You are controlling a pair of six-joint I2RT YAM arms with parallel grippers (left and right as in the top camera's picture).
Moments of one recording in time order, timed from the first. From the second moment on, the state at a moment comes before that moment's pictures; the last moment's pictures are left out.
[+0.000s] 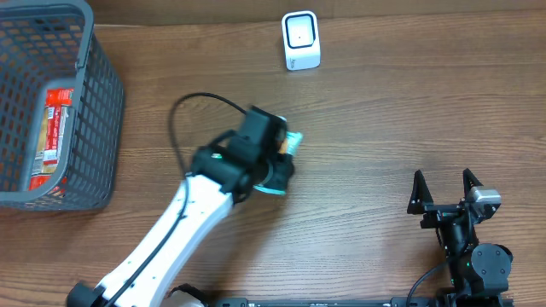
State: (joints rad) left arm -0.54 1.41 1.14 -0.88 0.03 -0.33; right arm 0.06 0.01 0.02 -0.03 -0.02 0.17
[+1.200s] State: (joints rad) left arm -0.77 1.74 1.13 -0.50 0.02 -0.58; right arm 0.06 0.01 0.02 -0.03 -0.02 0.17
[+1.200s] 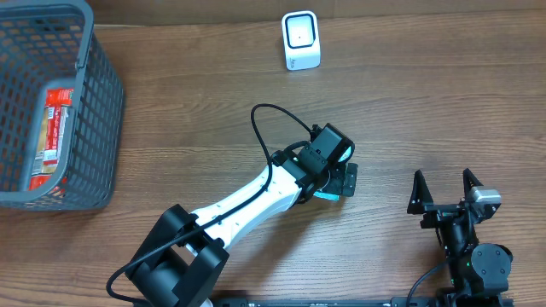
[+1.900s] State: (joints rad) left arm -0.74 1.75 1.55 -0.95 -0.04 -0.47; right arm 0.06 0.01 0.02 -0.03 -0.02 0.18
